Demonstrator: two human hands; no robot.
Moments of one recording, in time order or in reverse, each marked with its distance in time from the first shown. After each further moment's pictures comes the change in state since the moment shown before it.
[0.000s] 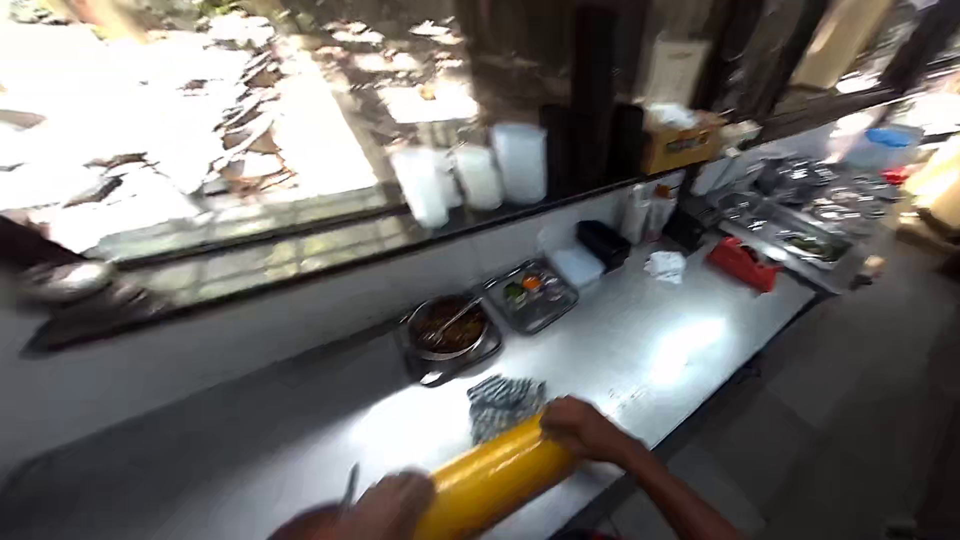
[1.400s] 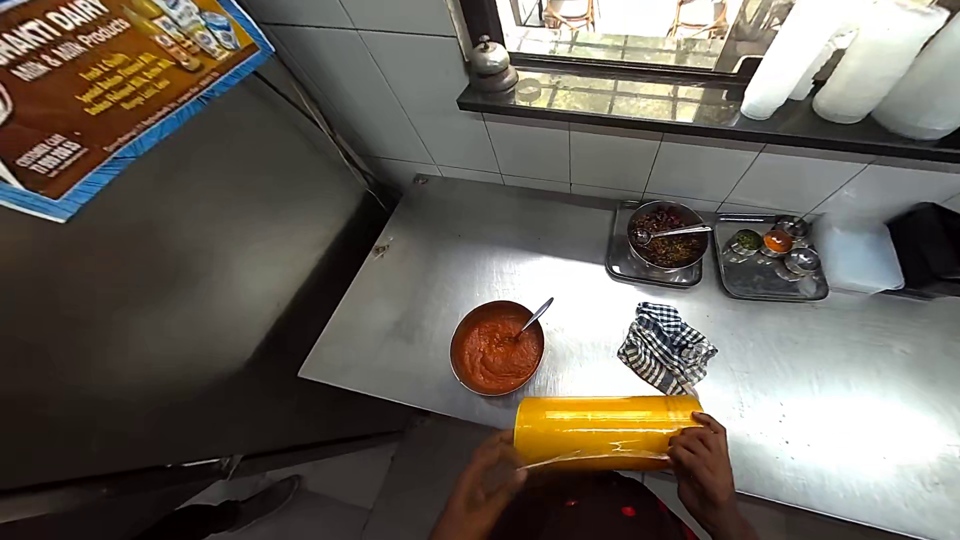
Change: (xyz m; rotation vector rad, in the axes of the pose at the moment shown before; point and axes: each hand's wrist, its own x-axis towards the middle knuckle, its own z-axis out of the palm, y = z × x) left_hand -0.184 0.083 0.100 -1.091 0.626 -0.680; right_hand -0.061 -0.027 0.065 0.092 0.156 -0.270
